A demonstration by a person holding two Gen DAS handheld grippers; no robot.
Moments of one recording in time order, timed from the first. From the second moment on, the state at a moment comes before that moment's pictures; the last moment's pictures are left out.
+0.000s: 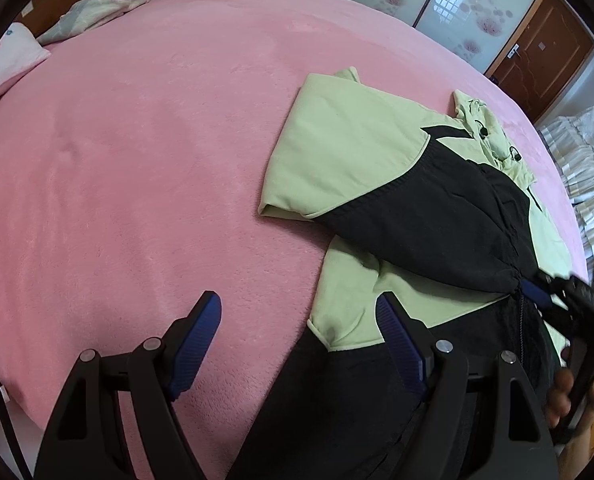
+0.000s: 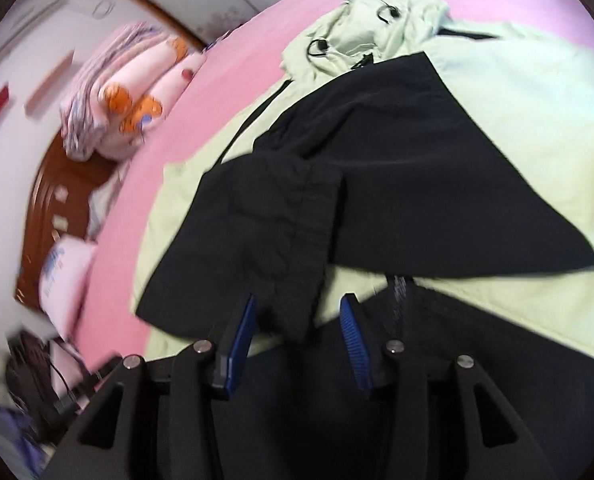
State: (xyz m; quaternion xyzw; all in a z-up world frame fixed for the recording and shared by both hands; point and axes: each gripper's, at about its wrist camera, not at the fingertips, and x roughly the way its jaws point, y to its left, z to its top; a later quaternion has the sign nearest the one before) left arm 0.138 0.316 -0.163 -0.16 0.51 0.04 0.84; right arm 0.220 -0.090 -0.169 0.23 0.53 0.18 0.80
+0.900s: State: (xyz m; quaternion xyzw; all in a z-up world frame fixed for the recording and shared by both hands) left arm 0.192 0.305 -0.153 -0.14 0.50 0.01 0.86; right arm 0.232 -0.095 0.002 0.03 0.32 0.12 0.94
